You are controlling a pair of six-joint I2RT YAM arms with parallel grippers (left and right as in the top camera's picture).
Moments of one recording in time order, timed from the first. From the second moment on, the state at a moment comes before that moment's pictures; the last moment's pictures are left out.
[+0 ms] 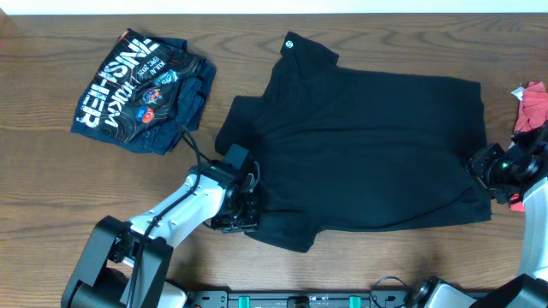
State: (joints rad) left arm -0.47 1.57 0.73 -0.76 0.32 -0.47; right arm -0.54 1.35 0.98 -0.87 -0.32 0.36
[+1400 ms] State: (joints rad) left arm -0.41 1.39 0.78 -1.00 0.44 -0.41; right arm -0.54 1.53 0.73 -0.69 -0.04 0.48
